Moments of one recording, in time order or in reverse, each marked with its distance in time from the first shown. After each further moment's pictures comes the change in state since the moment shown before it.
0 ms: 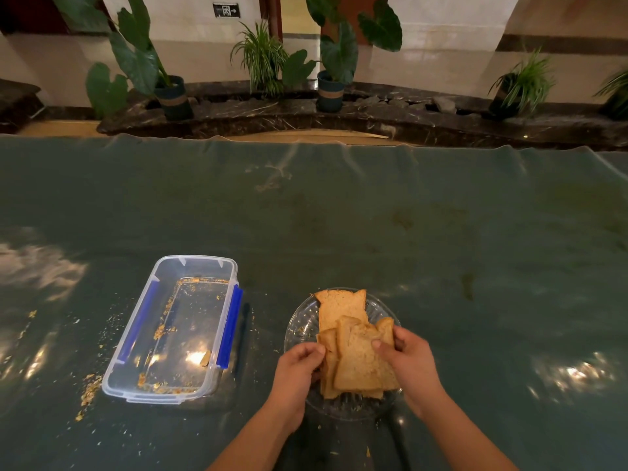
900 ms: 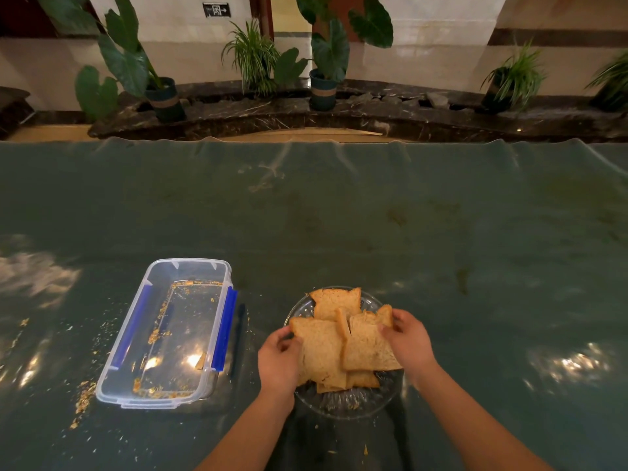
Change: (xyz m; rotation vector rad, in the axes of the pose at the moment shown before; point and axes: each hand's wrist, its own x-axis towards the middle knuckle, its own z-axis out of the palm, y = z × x) left_hand 0.015 0.013 0.000 0.185 0.366 0.076; right_hand 0.043 0.004 -0.011 -0.265 0.122 0.063
